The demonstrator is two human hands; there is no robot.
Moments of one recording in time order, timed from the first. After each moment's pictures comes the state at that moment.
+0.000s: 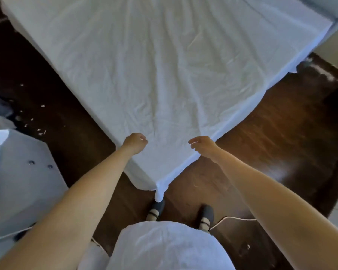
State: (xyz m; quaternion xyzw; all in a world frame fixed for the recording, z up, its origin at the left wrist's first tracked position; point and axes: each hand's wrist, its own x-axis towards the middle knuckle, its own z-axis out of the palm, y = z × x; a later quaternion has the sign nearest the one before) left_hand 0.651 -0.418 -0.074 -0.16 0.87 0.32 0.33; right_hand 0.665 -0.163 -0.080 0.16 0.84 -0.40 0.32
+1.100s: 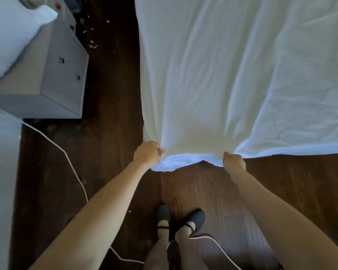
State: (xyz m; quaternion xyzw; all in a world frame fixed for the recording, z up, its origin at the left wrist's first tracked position) left_hand 0.772 -0.340 -0.268 -0.34 0.86 0.28 0.26; right_hand 0.640 -0.102 -0.291 0.07 0.92 -0.08 0.38
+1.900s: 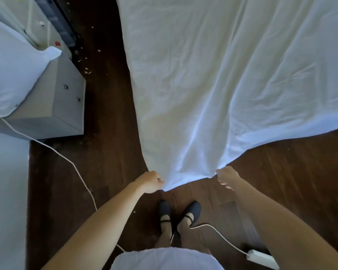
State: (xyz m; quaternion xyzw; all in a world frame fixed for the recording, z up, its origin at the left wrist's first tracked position) left_hand 0.865 -0.286 -0.172 -0.20 0.80 0.34 0.44; right_hand 0.723 -0.030 -0.202 0.17 0.84 -0.16 0.48
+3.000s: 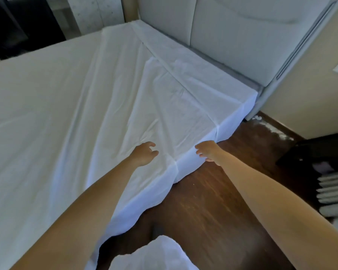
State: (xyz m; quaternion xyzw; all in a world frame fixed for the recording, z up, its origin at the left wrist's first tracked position) left_hand 0.313 0.218 0.005 -0.04 0.90 0.33 0.27; right_hand 0.277 0.468 -0.025 0.12 0.88 -0.30 0.34
